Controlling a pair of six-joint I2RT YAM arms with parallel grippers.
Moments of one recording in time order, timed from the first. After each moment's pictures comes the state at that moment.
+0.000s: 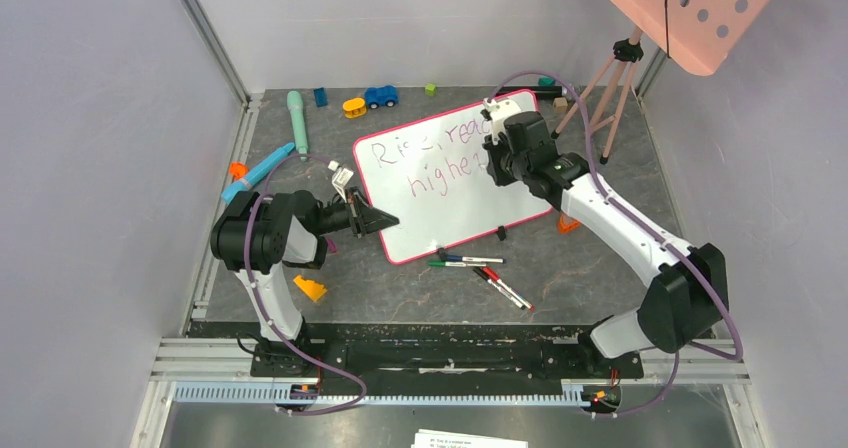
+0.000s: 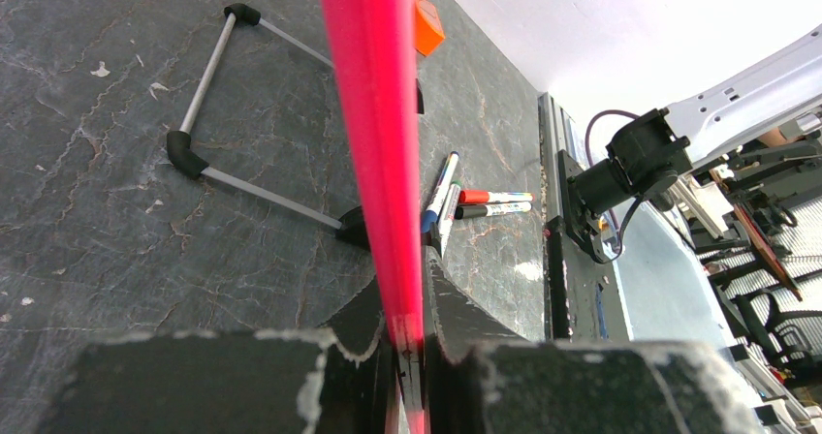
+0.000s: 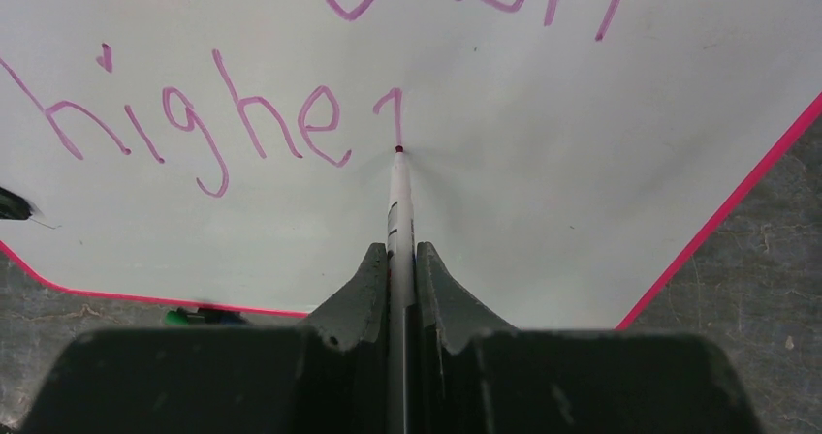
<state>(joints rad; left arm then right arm) -0.10 1.91 0.45 1.49 1.20 -0.71 0.51 1.45 1.22 -0.43 0.08 0.04</state>
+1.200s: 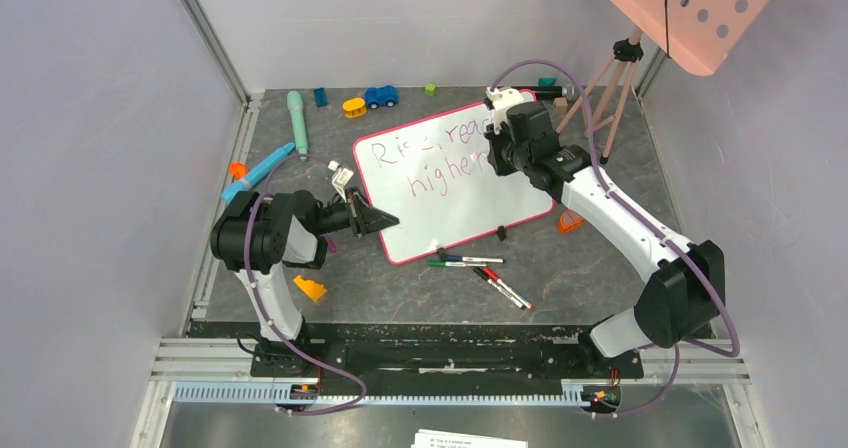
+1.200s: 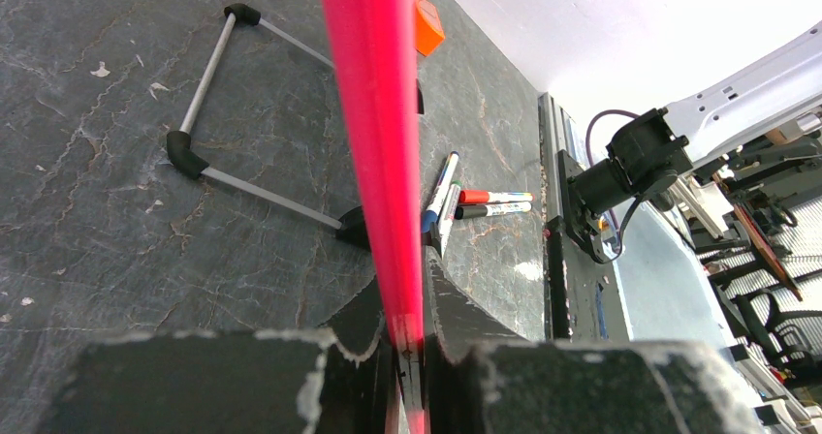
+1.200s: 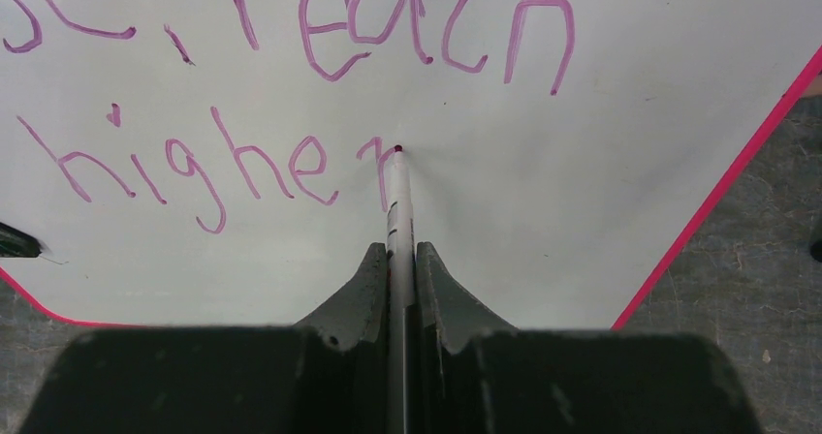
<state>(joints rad) -0.10 1.91 0.45 1.49 1.20 -0.71 0.49 1.48 1.29 -0.43 0.09 0.03</state>
